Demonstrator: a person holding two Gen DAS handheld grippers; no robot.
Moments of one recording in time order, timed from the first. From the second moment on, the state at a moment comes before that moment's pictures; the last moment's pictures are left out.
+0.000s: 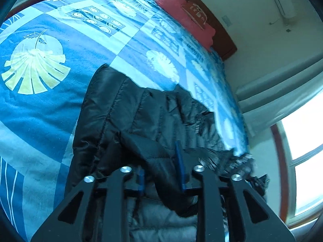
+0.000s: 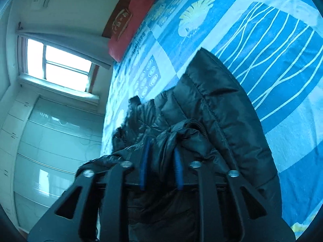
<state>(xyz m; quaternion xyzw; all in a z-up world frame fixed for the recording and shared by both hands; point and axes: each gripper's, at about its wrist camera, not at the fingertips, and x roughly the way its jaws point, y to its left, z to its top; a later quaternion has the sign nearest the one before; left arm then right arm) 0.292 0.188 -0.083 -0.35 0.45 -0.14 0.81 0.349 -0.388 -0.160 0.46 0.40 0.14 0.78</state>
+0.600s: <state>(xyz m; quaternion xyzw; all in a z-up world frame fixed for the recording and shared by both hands) 0.299 0.203 -0.073 -0.30 0.44 -0.13 0.84 0.359 -0.375 -0.118 0.28 0.42 0.14 0.85</state>
